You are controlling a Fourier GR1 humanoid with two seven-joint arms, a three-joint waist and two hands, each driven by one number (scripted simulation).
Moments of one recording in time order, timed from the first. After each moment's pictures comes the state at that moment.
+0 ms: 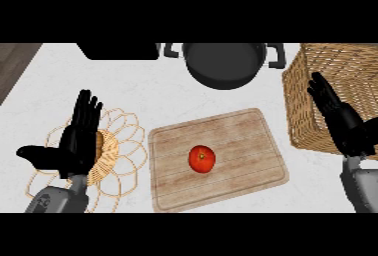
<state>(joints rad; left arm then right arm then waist) -0.13 0.28 -0.22 -1.48 0.42 0.41 -0.16 -0.22 -0.36 -0.01 -1.44 -0.10 0.06 0.01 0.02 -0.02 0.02</state>
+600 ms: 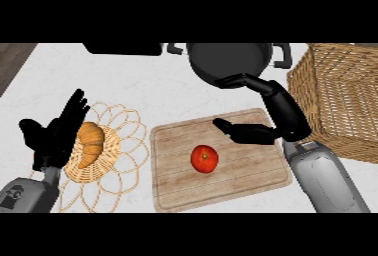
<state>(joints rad) -0.18 0.48 -0.24 -1.39 0.38 0.28 0.04 -0.46 -0.21 0.24 -1.52 0.12 0.01 -0.18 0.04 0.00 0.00</state>
